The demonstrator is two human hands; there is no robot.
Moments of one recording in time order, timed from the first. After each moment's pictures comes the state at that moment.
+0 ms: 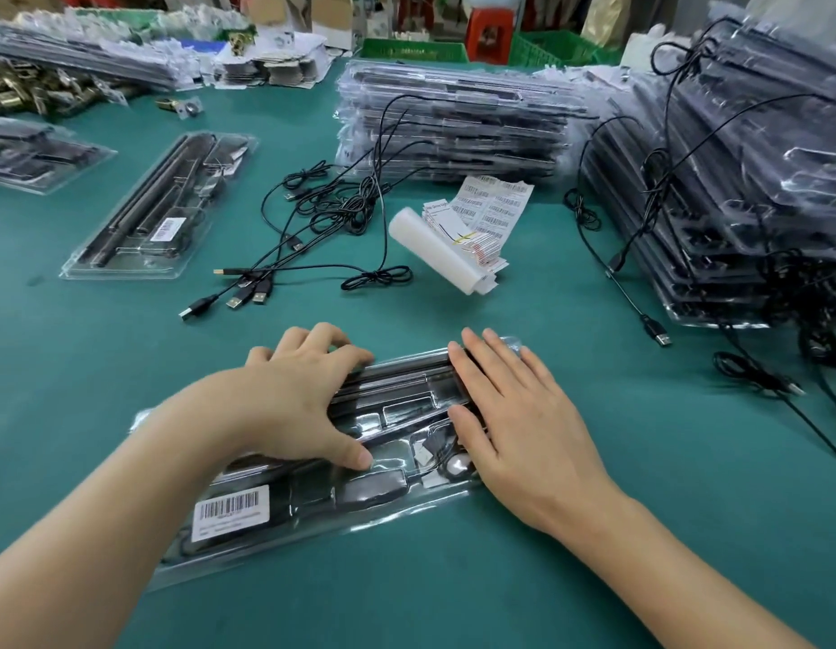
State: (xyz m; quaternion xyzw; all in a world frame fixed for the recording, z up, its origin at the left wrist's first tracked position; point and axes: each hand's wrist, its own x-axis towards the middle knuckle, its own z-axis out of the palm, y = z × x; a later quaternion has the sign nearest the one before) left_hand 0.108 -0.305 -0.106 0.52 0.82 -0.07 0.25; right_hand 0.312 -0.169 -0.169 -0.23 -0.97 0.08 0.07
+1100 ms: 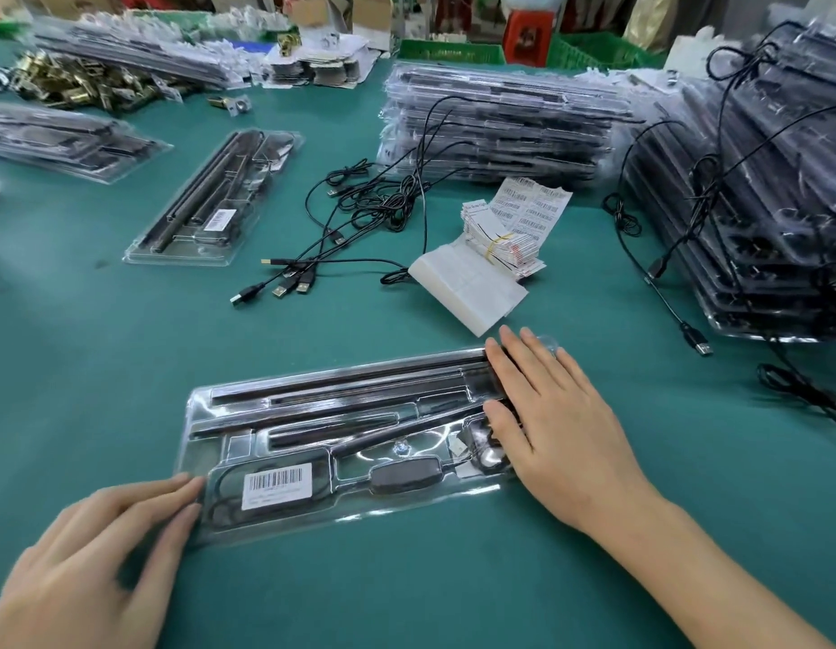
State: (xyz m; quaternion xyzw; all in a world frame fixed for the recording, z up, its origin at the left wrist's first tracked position) left_hand 0.141 -0.507 -0.196 0.33 0.87 0.35 -0.13; right_hand 0.311 -0.169 -0.165 -0.23 -0.97 0.06 0.05
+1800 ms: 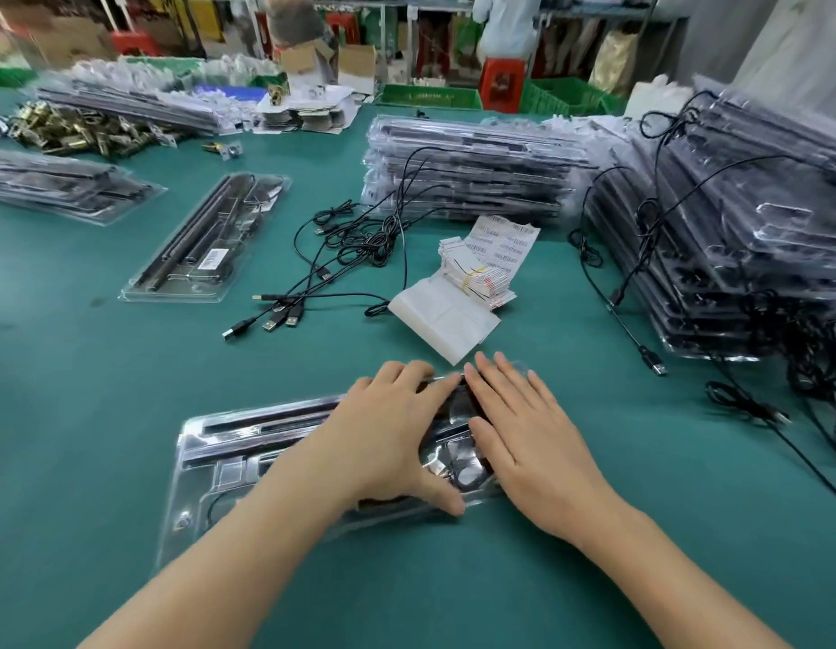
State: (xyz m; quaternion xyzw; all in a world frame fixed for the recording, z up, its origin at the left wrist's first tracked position) left_hand 0.160 -0.291 -0.121 0.61 0.79 -0.01 0.13; right_hand 0.315 -0.163 -0.164 -0.21 -0.97 0.13 0.06
